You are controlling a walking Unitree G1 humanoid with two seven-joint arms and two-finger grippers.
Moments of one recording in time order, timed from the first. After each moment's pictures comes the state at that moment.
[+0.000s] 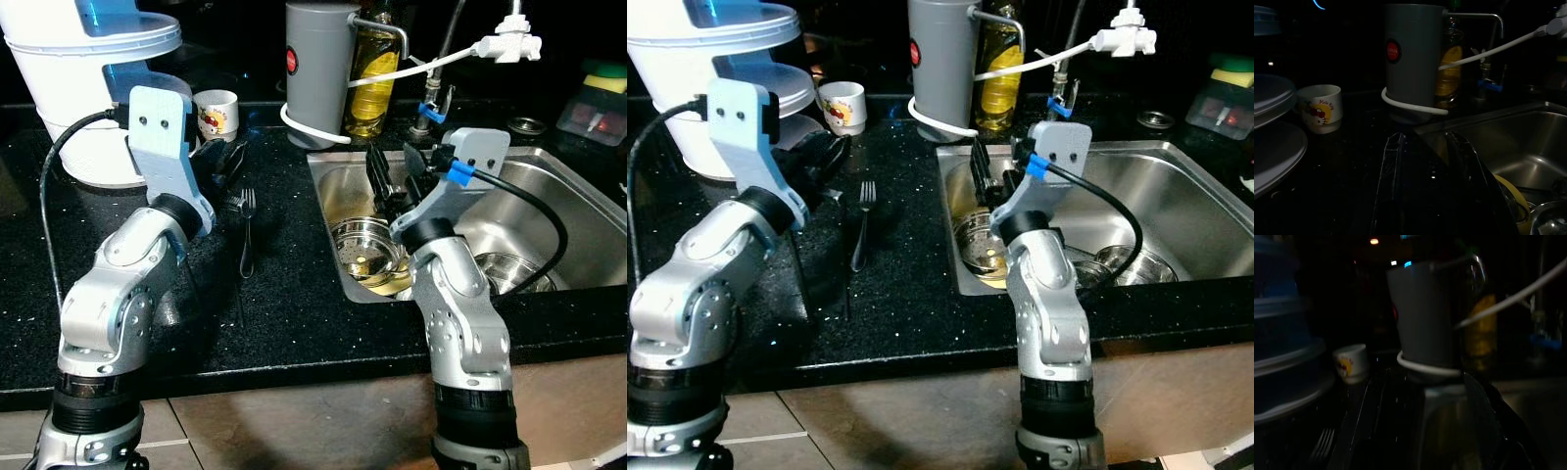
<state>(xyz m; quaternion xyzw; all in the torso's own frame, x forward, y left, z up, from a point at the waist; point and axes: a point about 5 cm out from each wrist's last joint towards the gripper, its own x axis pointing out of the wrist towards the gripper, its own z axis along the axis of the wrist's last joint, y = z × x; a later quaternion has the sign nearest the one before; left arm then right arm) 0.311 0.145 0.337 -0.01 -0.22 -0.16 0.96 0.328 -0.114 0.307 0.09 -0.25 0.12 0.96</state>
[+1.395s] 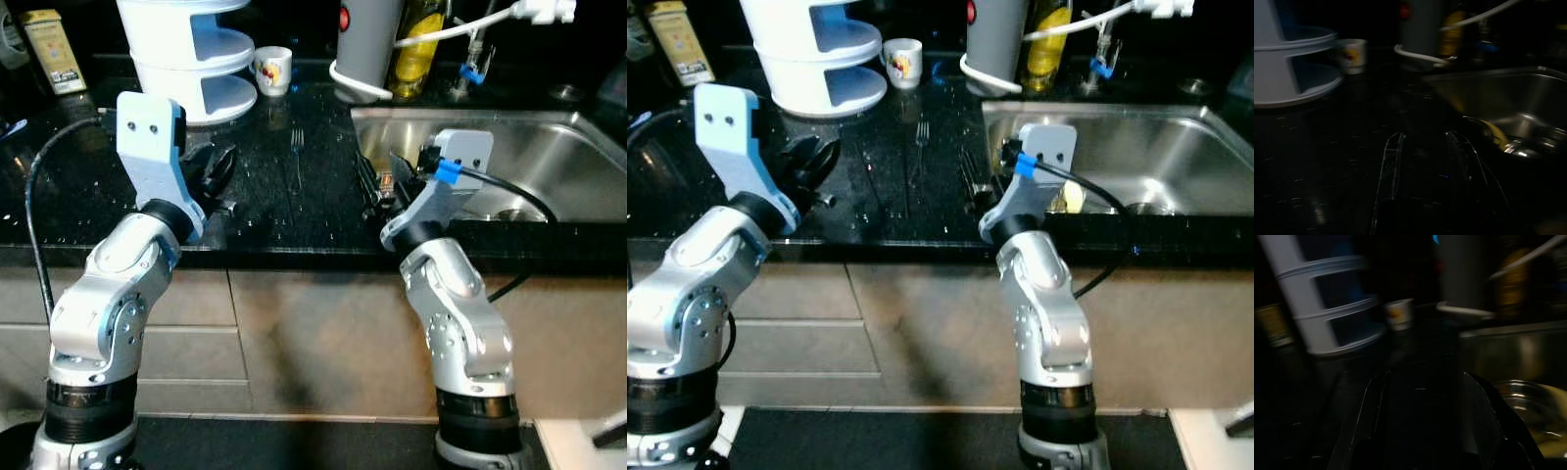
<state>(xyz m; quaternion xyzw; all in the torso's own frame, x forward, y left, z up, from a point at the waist) 0.309 0.143 0.331 -0.01 -0.20 -0.16 0.97 0.325 -0.116 0.309 0.08 -0.22 0.11 0.96</state>
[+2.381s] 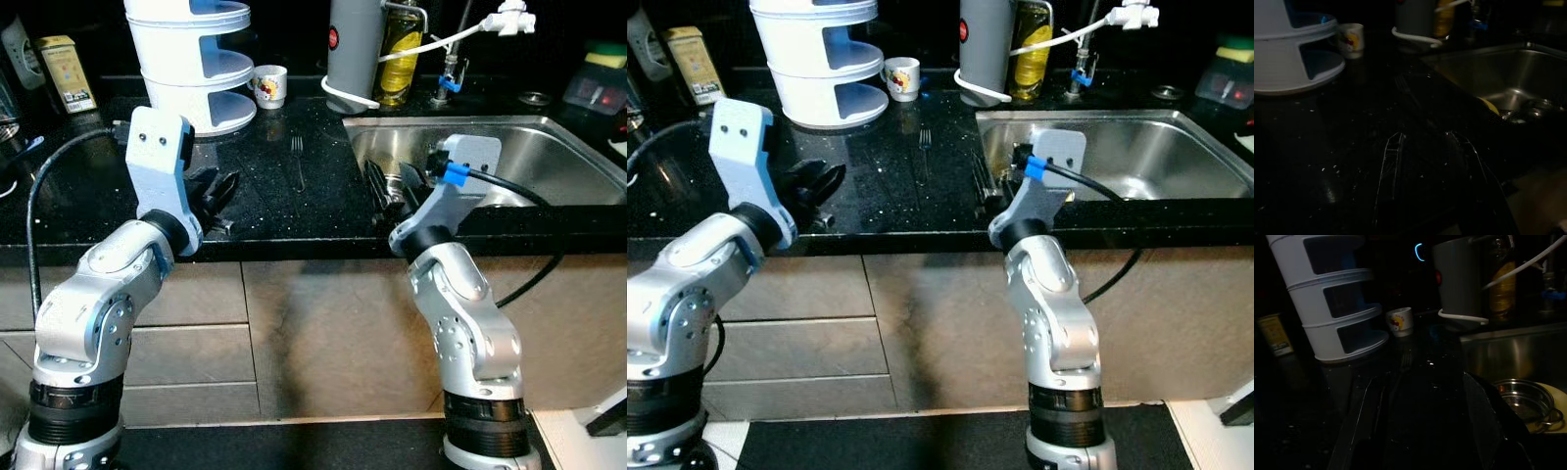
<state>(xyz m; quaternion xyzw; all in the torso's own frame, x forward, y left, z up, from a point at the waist) 0.309 0.154 0.320 0.01 -0.13 -0.18 0.98 0.325 -0.115 0.298 0.10 -0.20 0.11 0.97</state>
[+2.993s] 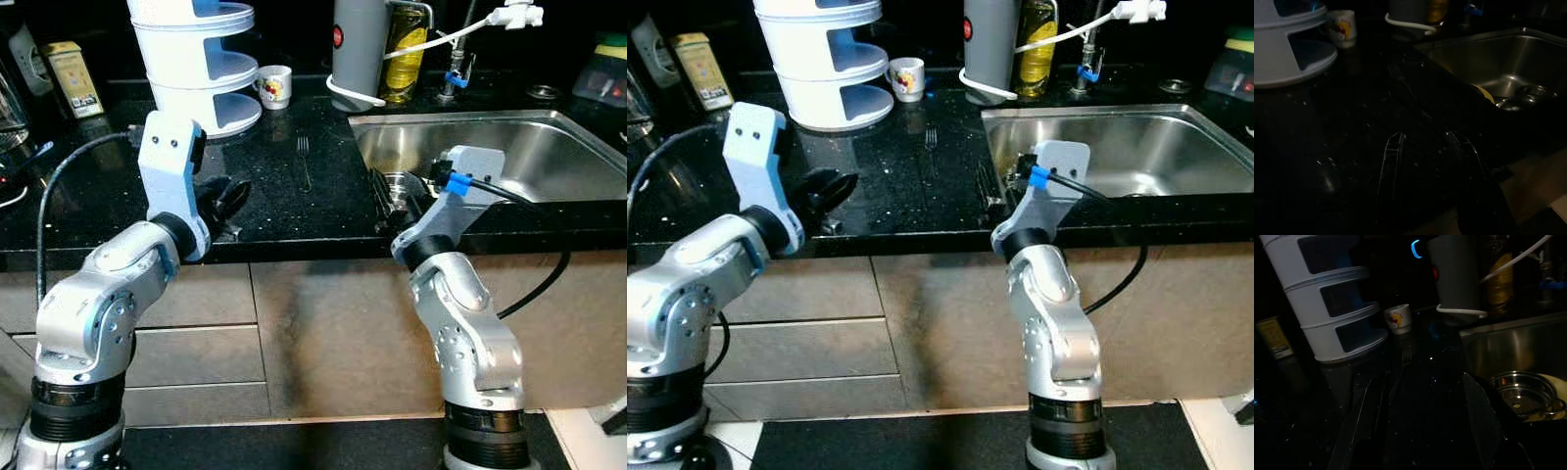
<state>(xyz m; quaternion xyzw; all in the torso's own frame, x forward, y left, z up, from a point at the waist) 0.309 0.149 0.320 0.00 -0.11 -0.20 0.97 0.321 -0.119 0.292 0.10 -0.20 0.09 0.97</state>
